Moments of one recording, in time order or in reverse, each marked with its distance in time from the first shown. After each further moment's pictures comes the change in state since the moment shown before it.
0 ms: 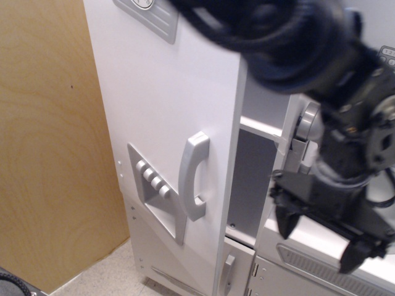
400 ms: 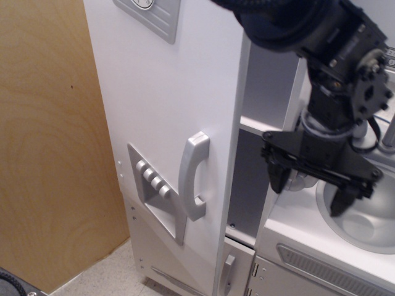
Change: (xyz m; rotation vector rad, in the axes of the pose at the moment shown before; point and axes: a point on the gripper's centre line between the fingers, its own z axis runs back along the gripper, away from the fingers) arm 0.033 0.033 0.004 0.044 -0.076 0.131
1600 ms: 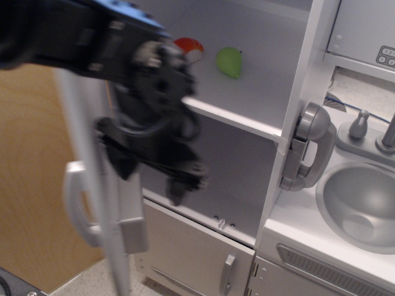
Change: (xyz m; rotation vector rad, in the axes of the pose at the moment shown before) arm -0.068 0.144 0.038 0.156 -0.065 0.053
